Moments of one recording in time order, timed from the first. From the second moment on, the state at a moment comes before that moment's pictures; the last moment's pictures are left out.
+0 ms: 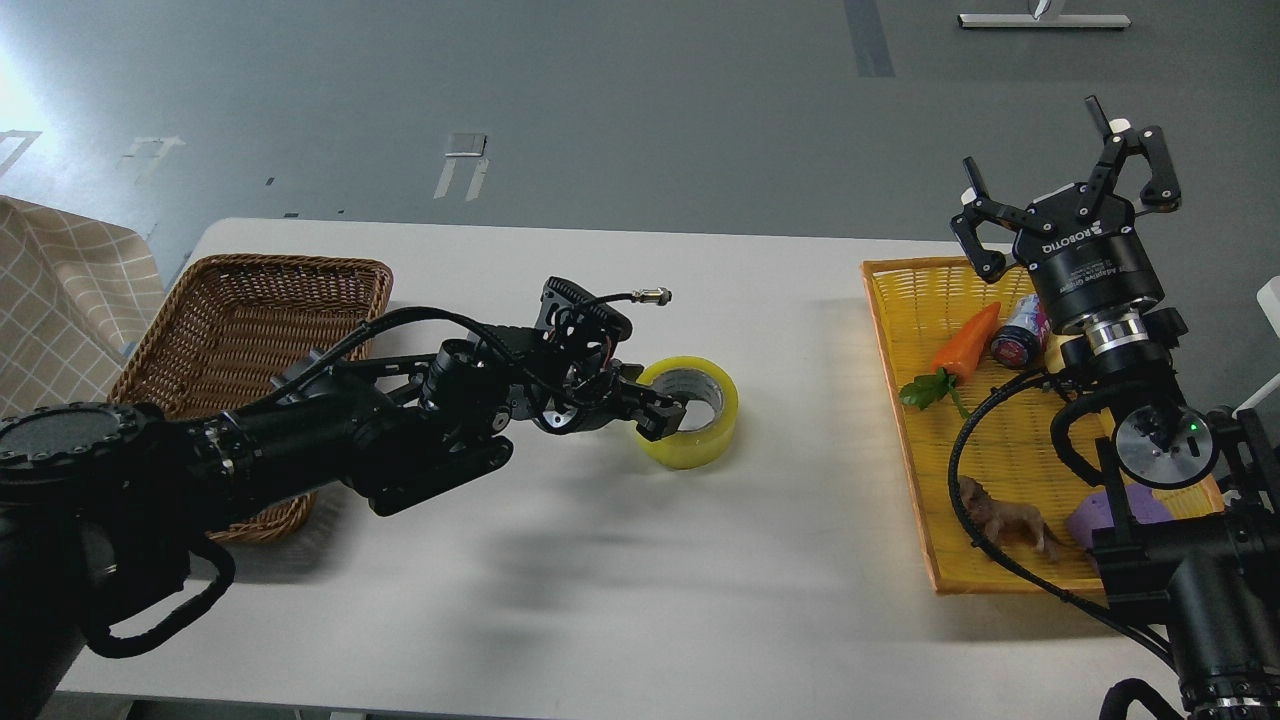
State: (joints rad) left arm -0.96 0.14 -0.15 -0.89 1.75 -0.28 -0.05; right arm 0.44 -0.02 1.65 1.04 -0.41 0.49 -0.07
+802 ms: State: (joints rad) left arm -1.12 0.28 -0.14 -0.91 1.70 -0.28 -0.13; right arm 0.44 -0.02 1.65 1.04 -0.41 0.49 -0.07
